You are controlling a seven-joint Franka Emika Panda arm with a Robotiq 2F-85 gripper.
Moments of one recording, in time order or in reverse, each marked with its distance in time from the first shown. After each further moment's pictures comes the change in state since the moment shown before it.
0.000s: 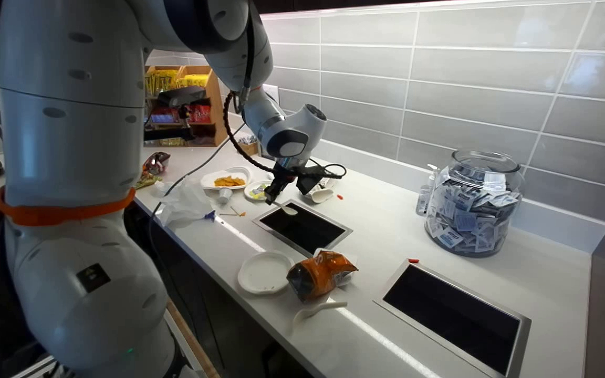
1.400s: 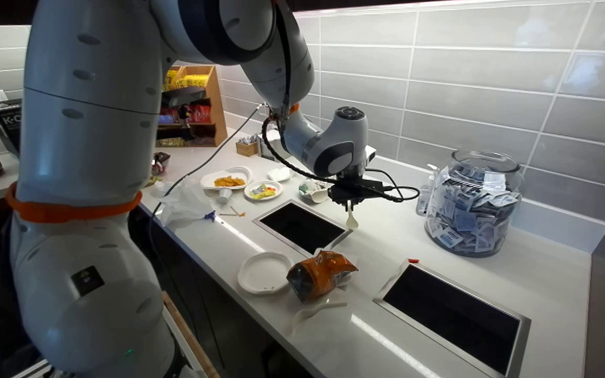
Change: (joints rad) arm -0.046 0.076 -0.224 0.035 -0.323 0.425 1.052
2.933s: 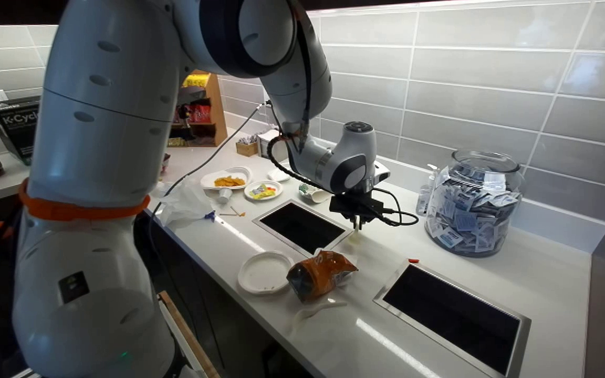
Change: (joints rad) arm -0.107 0.060 0.028 -0.002 -0.236 0.000 0.448
